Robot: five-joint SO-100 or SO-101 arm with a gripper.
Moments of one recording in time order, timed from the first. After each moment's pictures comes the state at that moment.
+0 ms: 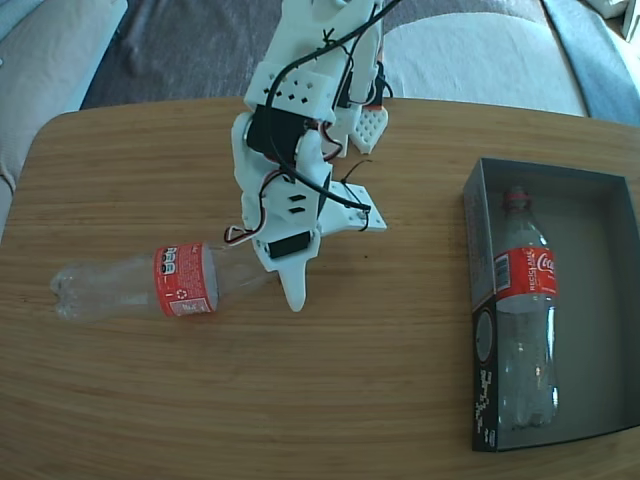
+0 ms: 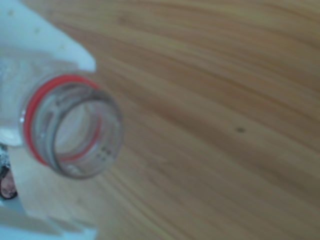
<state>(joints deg) 15.9 102.8 128.0 50.7 -45.0</state>
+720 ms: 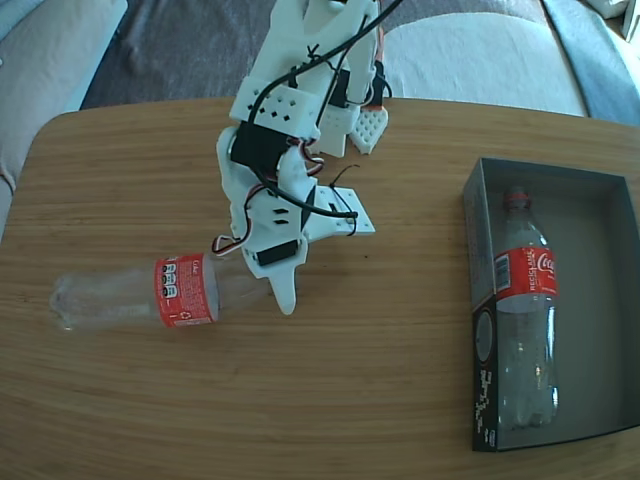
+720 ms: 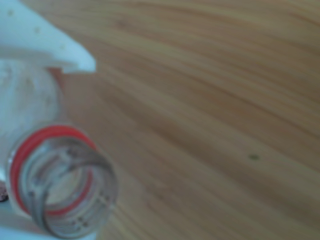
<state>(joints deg) 19.0 96.3 125.2 49.7 -48.0</state>
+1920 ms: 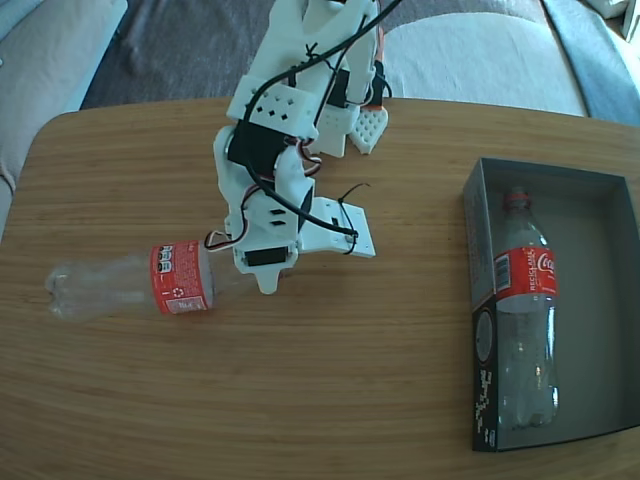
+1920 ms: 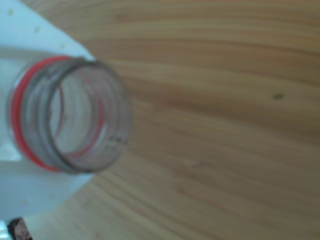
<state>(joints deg) 19.2 96.3 123.8 49.7 -36.1</state>
